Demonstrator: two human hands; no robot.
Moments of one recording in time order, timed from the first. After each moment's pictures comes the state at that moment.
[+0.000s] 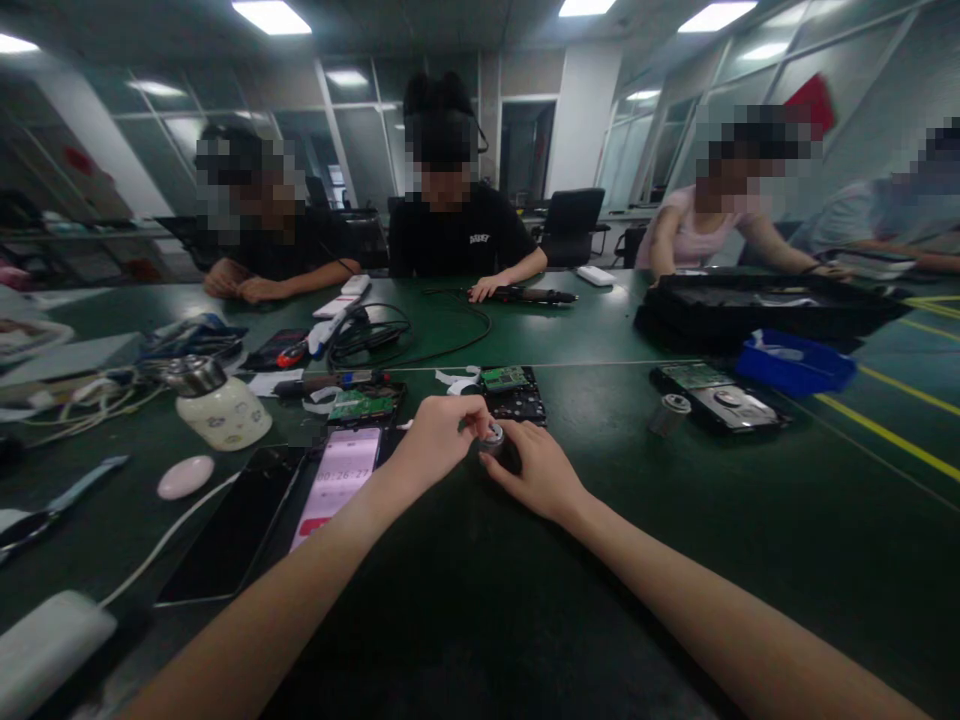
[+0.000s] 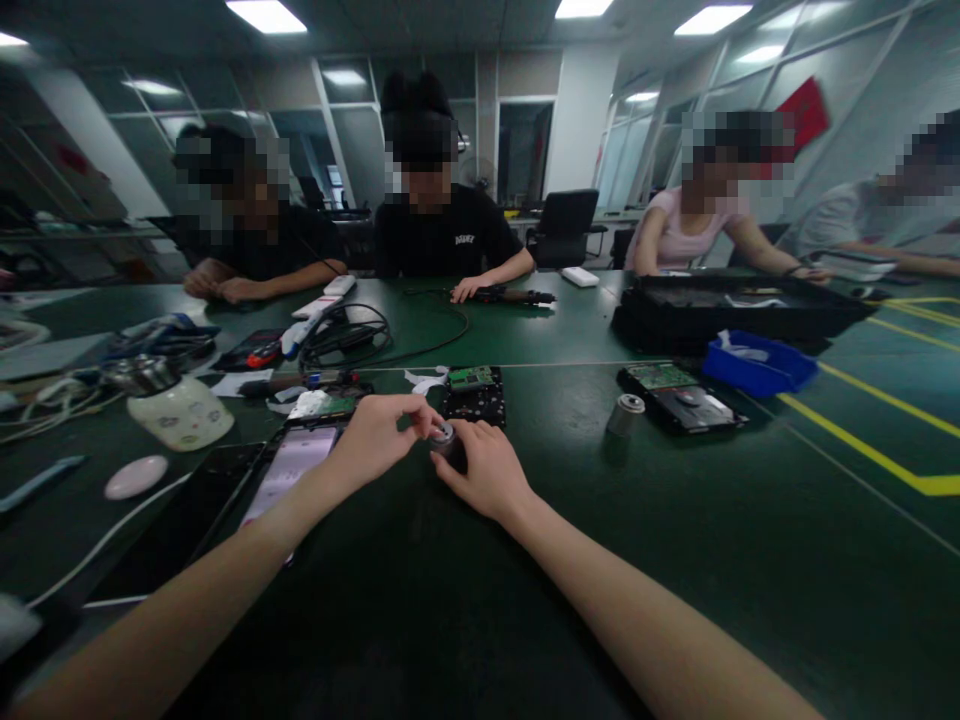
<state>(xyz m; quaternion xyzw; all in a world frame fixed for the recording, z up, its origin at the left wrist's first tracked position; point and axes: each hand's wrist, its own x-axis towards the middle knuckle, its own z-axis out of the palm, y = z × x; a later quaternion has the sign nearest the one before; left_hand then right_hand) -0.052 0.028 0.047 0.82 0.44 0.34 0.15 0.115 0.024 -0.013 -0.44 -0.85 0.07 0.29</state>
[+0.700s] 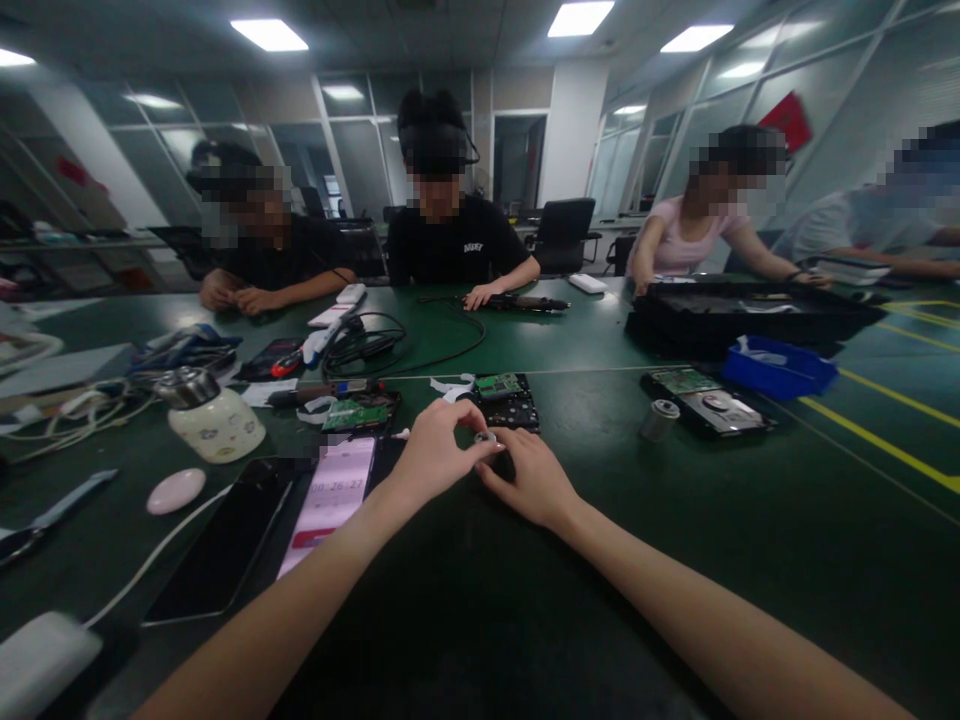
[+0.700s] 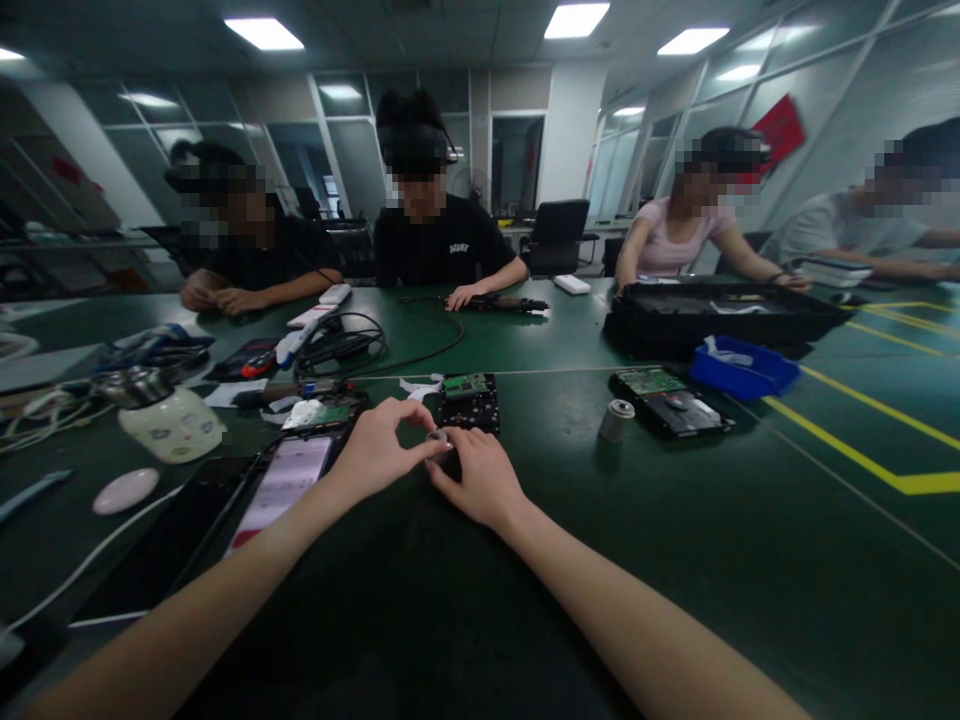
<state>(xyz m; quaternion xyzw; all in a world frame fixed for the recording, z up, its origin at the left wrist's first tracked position) -0.044 0.025 0.042 0.78 0.50 0.36 0.14 0.116 0.023 -0.013 -0.44 -0.85 0.06 0.29</state>
